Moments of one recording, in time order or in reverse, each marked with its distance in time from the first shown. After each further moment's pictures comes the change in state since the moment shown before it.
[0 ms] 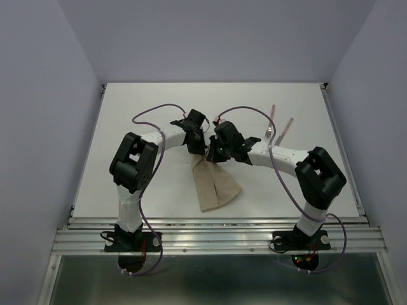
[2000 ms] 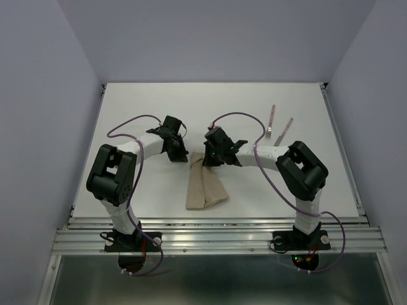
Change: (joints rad) left arm 0.153 -0.244 -0.288 0.008 0.048 -0.037; right arm 0.040 0.187 0.066 0.032 0.108 0.080
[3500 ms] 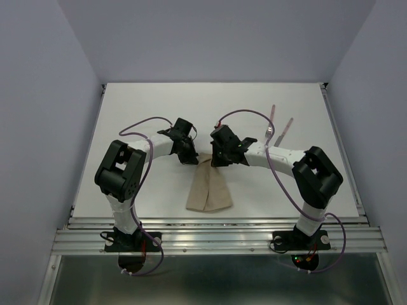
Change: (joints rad) left arm -0.095 0.076 0.035 0.063 0.056 -0.068; right arm 0.000 -0.146 -0.023 -0.185 0.040 -0.017
